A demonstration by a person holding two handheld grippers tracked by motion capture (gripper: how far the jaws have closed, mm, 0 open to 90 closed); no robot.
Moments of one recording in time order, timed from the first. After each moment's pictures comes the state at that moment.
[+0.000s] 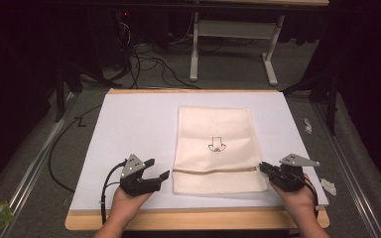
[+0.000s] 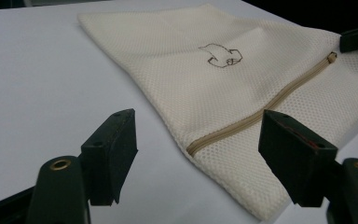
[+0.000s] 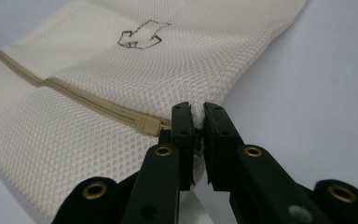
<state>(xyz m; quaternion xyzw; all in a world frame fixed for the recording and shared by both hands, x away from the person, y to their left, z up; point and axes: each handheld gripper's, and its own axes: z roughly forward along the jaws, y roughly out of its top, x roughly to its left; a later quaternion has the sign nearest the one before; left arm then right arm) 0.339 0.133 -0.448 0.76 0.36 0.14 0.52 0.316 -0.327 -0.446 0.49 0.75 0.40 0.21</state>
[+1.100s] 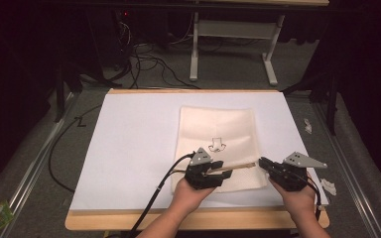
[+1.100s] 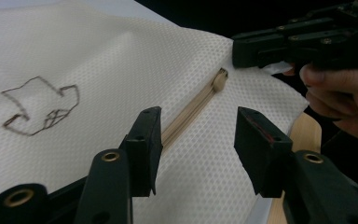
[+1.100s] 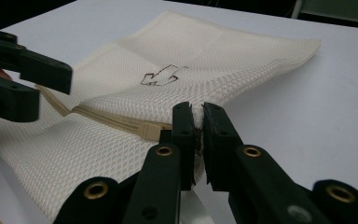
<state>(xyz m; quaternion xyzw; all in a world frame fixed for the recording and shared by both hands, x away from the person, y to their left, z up) 0.351 -0.039 -0.438 0.79 0.29 0.00 0.55 0.307 -0.321 -0.424 0.45 0.73 0.45 0.23</state>
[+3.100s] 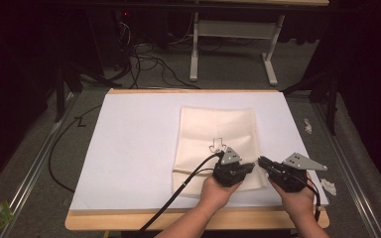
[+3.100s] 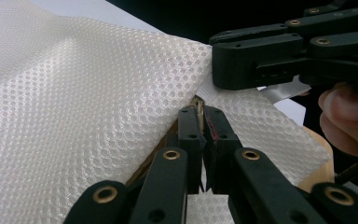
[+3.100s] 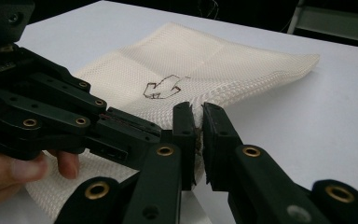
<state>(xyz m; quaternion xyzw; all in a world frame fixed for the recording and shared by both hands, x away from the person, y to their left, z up) 0.357 -0.110 -0.453 0.79 0.27 0.01 0.55 0.304 -0.318 -0.422 0.43 0.73 0.46 0.25</state>
